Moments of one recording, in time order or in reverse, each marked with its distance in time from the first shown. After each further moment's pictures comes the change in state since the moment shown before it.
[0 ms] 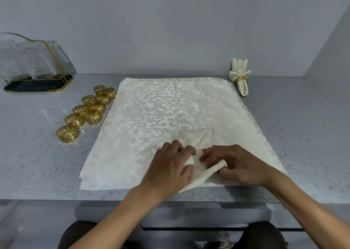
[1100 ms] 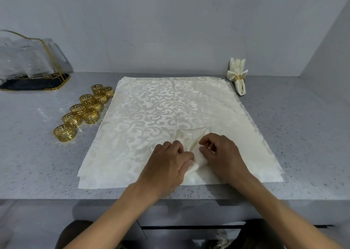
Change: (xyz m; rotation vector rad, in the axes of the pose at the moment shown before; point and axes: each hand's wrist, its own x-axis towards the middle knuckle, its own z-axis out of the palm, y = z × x) left_hand 0.001 -0.005 -0.003 0.056 -0.030 0.073; right_hand 0.030 -0.002 0.041 -0.275 0.543 0.218
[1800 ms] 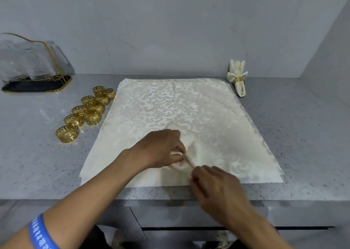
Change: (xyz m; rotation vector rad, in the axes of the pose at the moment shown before) left_hand 0.044 -0.033 -0.040 -0.009 -0.343 0.057; right_hand -0.072 -0.050 0.002 -0.328 -0.025 -0.288
